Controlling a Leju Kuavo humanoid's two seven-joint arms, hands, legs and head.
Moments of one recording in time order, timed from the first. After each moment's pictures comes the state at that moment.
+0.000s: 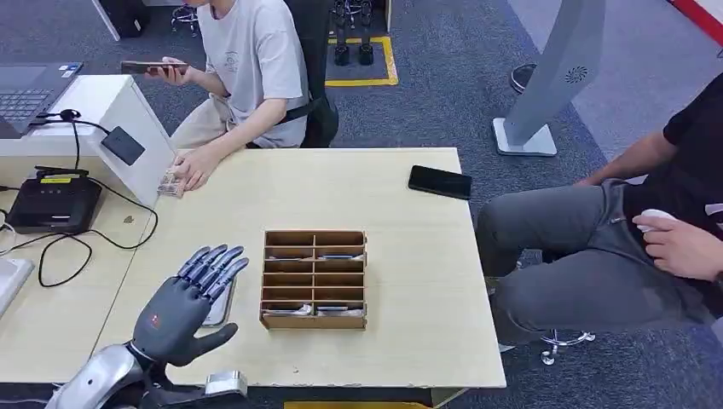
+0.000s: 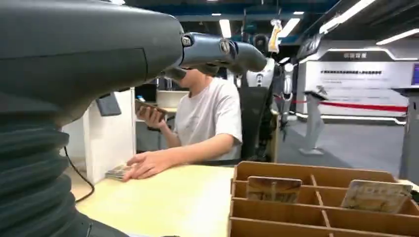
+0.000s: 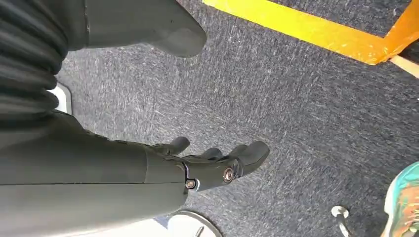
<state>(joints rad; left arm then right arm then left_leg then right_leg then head) 0.11 0.47 -0.50 -1.93 -1.03 0.19 -0.16 -0.06 -0.07 1.36 -0.05 -0.90 -0.46 -0.27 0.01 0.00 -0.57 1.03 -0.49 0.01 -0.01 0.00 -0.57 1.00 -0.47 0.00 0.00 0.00</state>
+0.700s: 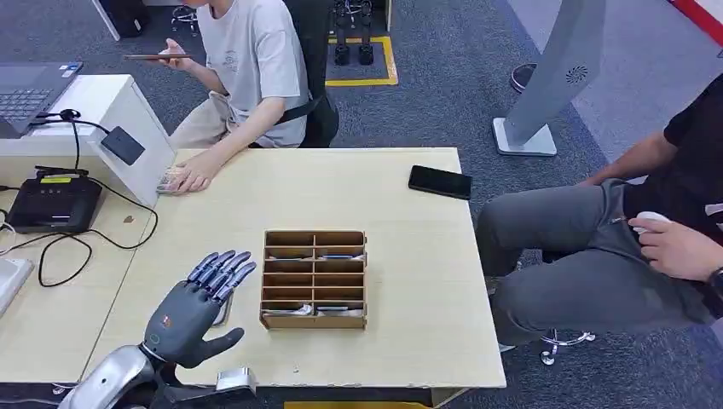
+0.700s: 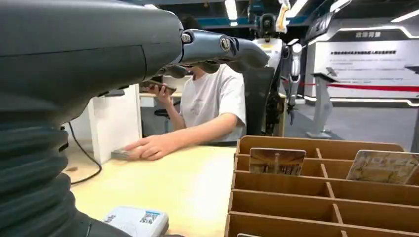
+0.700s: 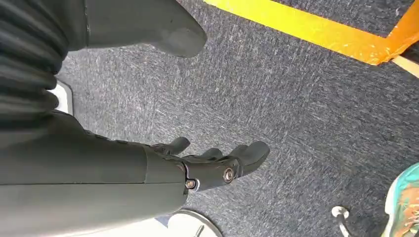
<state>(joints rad) 0.10 0.45 -0.52 -1.87 -1.03 0.18 -0.14 -0.07 -0.07 1.37 -0.05 -0.90 -0.46 -0.27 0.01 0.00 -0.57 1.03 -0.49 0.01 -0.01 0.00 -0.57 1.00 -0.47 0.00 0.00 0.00</state>
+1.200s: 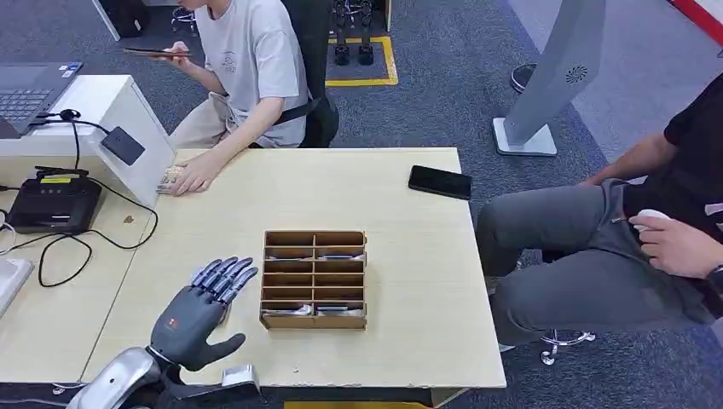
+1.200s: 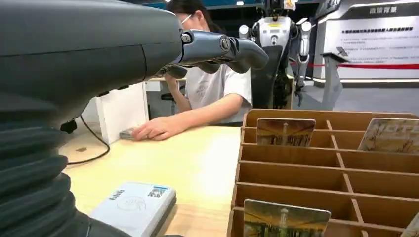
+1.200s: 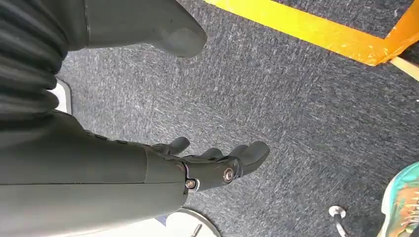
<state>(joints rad) 0.10 0.43 -0.52 -1.83 -1.02 0.15 -0.13 -0.07 -0.07 1.39 -0.05 -0.91 -0.46 -0.26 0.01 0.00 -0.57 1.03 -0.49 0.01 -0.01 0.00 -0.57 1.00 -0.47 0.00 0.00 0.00</state>
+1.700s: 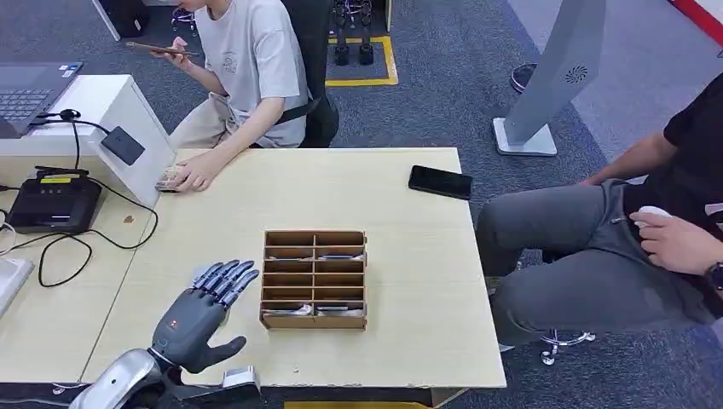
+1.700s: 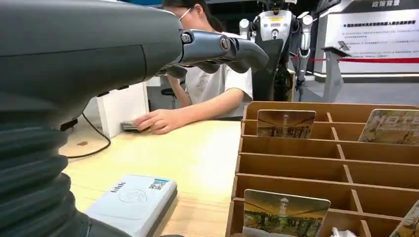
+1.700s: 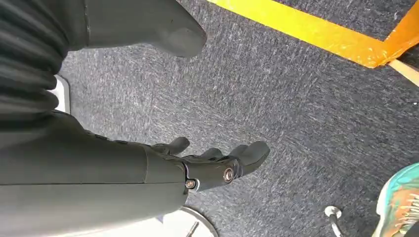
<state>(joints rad) 0.11 0.43 -0.52 -1.83 -1.01 0.14 -0.13 -0.07 -0.07 1.41 -0.05 -0.91 -0.46 -0.26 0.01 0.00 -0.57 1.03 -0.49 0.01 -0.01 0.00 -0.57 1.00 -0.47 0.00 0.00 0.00</state>
